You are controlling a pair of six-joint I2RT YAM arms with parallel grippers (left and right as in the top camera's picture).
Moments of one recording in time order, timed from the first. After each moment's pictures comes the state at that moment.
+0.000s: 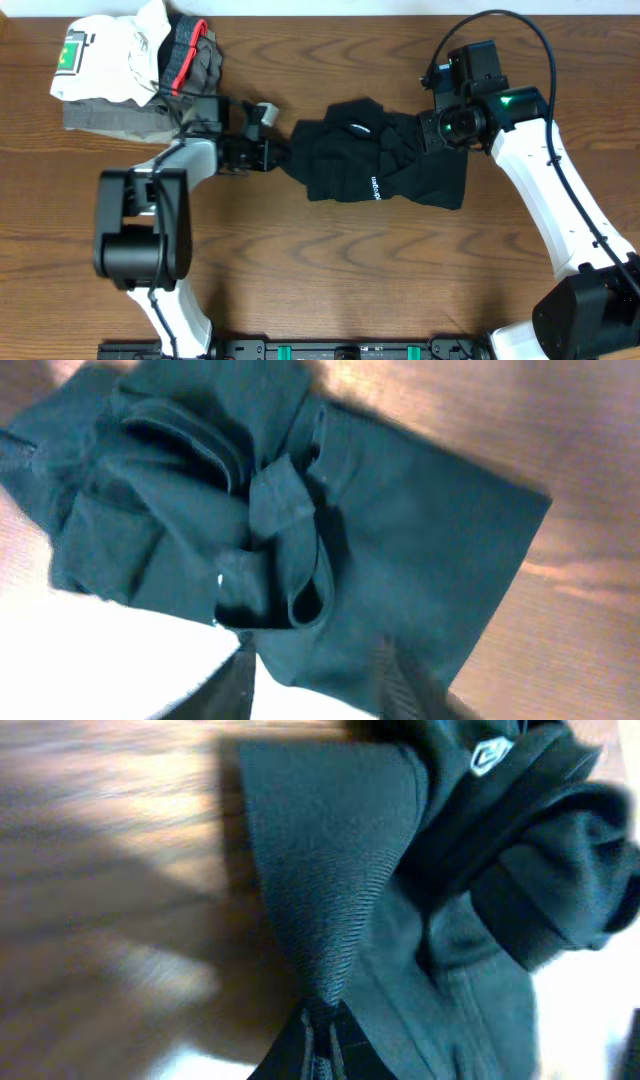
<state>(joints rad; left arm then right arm) -0.02 1.96 1.08 -0.29 0.80 0.04 0.23 1.66 1.45 -0.92 -0.11 0.04</state>
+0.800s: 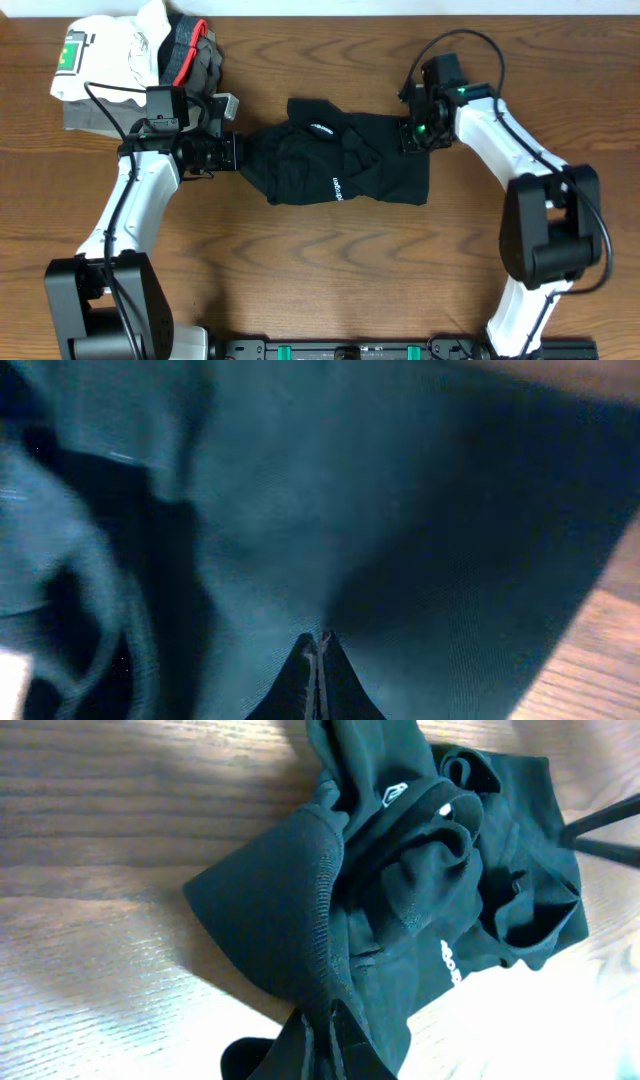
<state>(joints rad) 0.06 1.62 1.08 -0.60 0.59 0.04 0.21 2.01 1.45 -0.77 -0.29 0.08</state>
